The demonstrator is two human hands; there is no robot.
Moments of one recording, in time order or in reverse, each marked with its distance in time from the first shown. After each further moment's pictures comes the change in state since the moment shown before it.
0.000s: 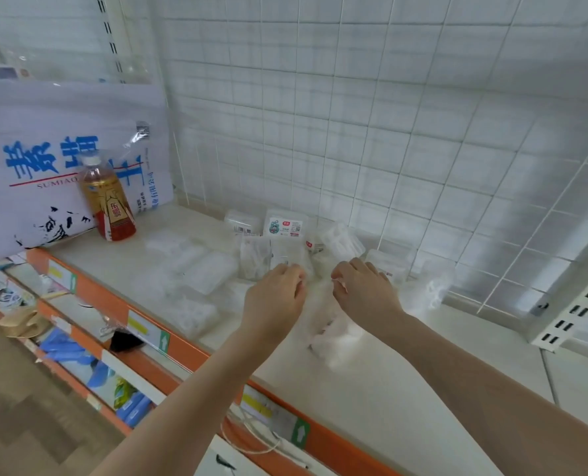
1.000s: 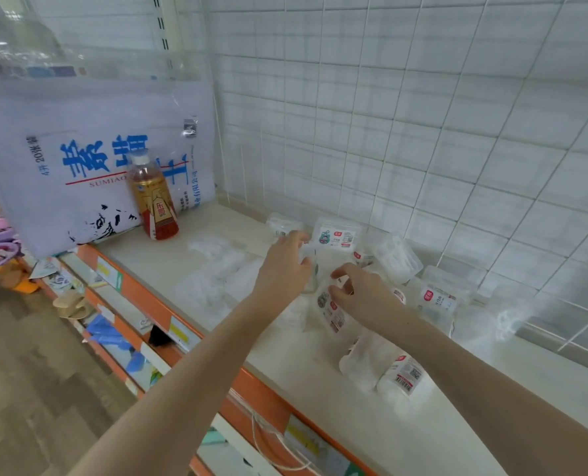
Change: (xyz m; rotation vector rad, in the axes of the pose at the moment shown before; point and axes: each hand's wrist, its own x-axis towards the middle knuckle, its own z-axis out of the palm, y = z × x) left_hand 0.062 -0.061 -0.027 -0.324 -0.004 -0.188; right_hand 0.047 -0.059 0.013 0.437 -0.244 0.026
